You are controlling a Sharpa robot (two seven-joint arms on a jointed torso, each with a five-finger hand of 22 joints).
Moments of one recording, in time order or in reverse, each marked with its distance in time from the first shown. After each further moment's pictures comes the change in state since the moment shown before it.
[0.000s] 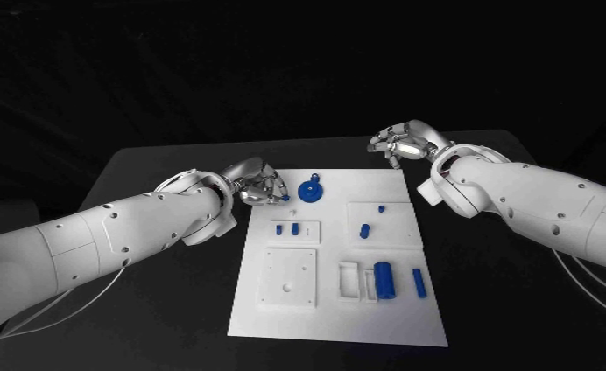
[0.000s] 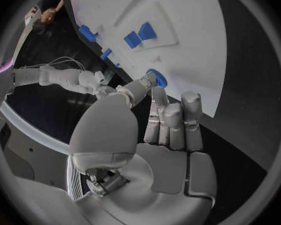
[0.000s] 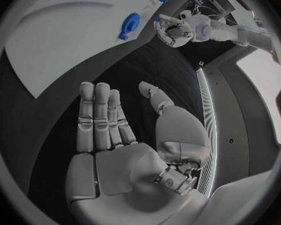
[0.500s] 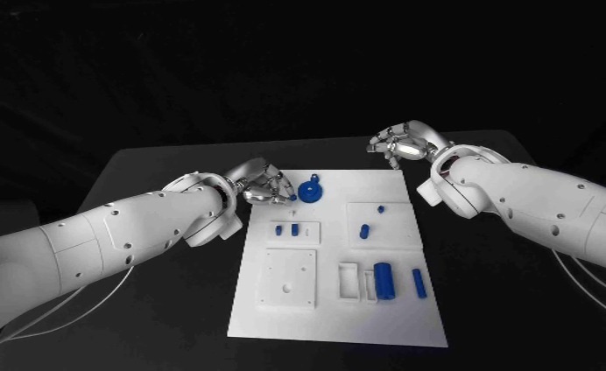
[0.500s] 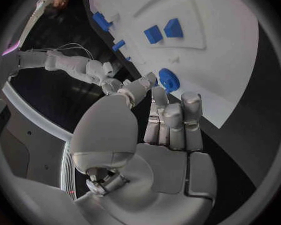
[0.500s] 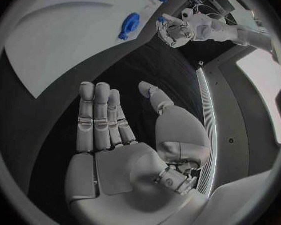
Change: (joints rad) left arm -0.003 0.011 0.000 0.001 0.127 0.029 0.052; left_hand -0.007 0.007 -0.008 -0.008 0.000 -0.002 -0.002 -0.005 -0.004 0.004 0.000 0.002 0.000 0.003 -0.003 0.000 0.005 -0.002 0.000 0.000 0.004 0.000; right arm 0.000 0.000 0.000 0.000 0.000 0.000 0.000; right_hand 0.000 0.000 0.000 0.000 0.000 0.000 0.000 0.000 -0.001 0.000 0.000 0.000 0.000 0.000 0.000 0.000 -0.001 0.000 0.000 0.000 0.000 0.000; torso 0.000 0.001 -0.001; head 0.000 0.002
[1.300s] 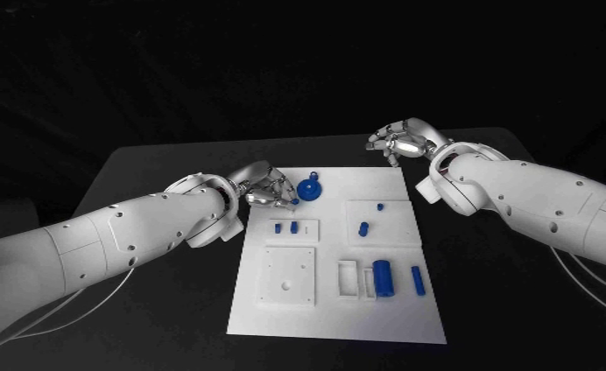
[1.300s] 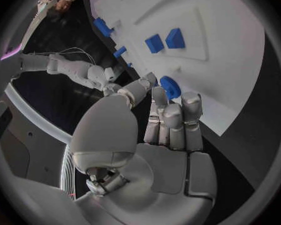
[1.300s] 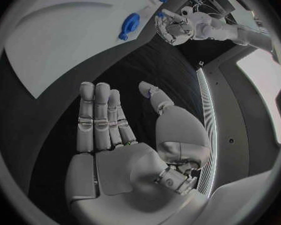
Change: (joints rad) left arm -0.012 0.013 -0.001 -0.012 -0.035 0.022 0.012; left_hand -0.005 0.005 -0.006 -0.006 0.000 -0.005 0.001 -0.002 -0.001 0.000 0.000 0.004 0.000 0.001 0.002 0.000 0.002 0.009 0.001 0.002 0.004 0.000; right arm 0.000 0.000 0.000 0.000 0.000 0.000 0.000; right_hand 0.000 0.000 0.000 0.000 0.000 0.000 0.000 0.000 0.000 0.000 0.000 0.000 0.000 0.000 0.000 0.000 0.000 0.000 0.000 0.000 0.000 0.001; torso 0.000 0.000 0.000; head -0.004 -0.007
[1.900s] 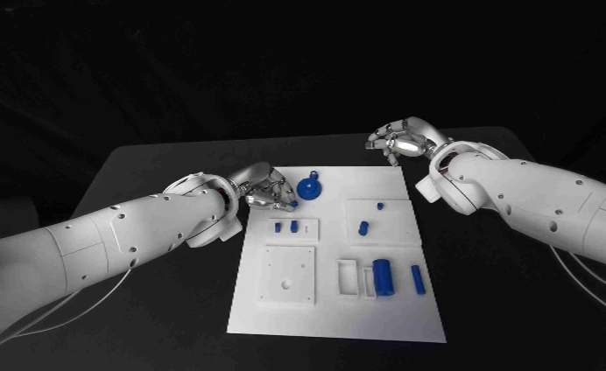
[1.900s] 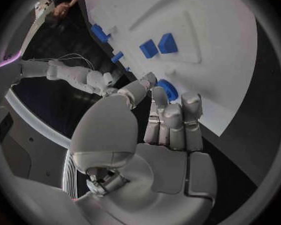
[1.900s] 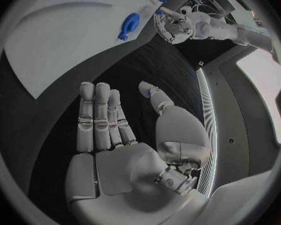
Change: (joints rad) left arm -0.005 0.006 0.000 -0.012 -0.050 0.008 -0.001; left_hand 0.000 0.000 -0.003 -0.003 0.000 0.000 -0.002 0.000 0.000 0.000 0.000 0.000 0.000 0.000 0.000 0.000 0.002 -0.003 0.000 0.000 0.000 0.001; right arm 0.000 0.000 0.000 0.000 0.000 0.000 0.000; right_hand 0.000 0.000 0.000 0.000 0.000 -0.002 0.002 0.000 0.000 0.000 0.000 0.003 0.000 0.000 0.000 0.000 0.000 0.000 0.000 0.000 0.000 0.001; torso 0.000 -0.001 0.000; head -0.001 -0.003
